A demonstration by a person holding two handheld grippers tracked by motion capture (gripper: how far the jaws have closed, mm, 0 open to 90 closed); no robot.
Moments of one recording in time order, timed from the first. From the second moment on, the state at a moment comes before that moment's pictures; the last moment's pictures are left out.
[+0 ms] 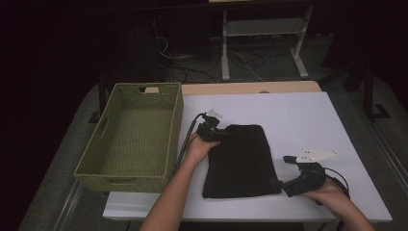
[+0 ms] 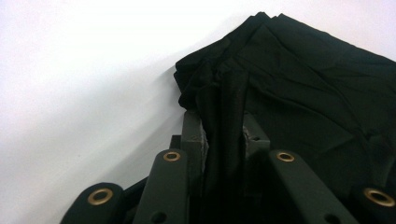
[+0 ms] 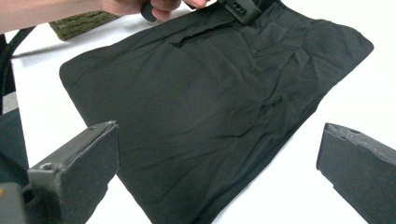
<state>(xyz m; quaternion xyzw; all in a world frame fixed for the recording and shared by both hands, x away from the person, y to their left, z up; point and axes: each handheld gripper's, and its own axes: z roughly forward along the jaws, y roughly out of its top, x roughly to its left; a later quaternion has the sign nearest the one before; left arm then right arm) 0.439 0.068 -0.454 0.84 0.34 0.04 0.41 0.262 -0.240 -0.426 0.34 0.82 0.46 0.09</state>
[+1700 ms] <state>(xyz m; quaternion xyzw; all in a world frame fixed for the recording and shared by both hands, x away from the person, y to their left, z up) 0.436 0.071 -0.448 0.83 0.34 0.03 0.43 0.240 -0.221 -0.448 0.28 0.88 0.37 0.11</state>
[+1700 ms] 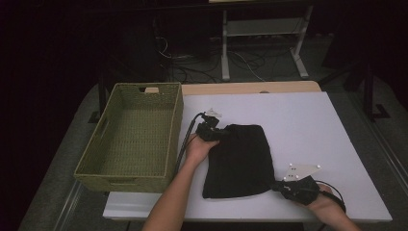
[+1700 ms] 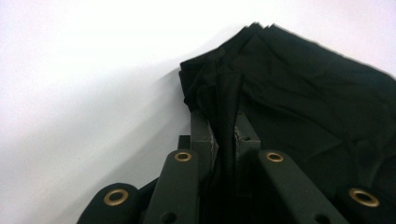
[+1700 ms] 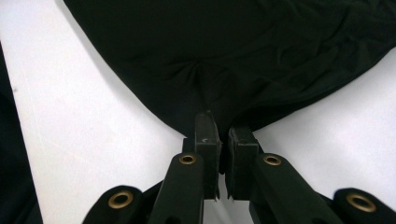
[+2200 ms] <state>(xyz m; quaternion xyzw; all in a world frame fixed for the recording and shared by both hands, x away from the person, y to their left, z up) 0.434 0.065 -0.393 0.82 0.33 0.04 0.47 0.264 -0.214 -0.401 0.28 0.83 0.47 0.12</state>
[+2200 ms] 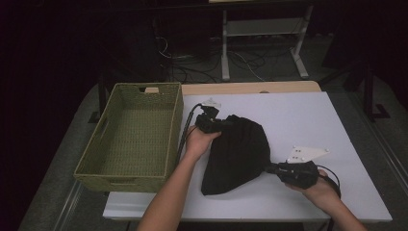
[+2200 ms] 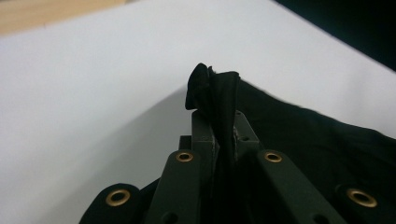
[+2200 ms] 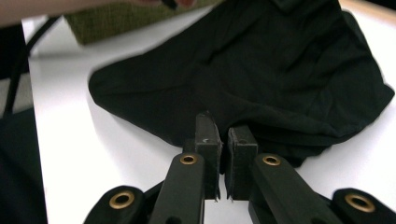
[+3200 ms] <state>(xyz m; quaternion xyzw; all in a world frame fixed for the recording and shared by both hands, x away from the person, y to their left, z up) 0.434 0.052 -0.260 0.83 0.28 0.05 0.49 0.320 -0.181 -0.278 0.22 0.81 0.53 0.14</state>
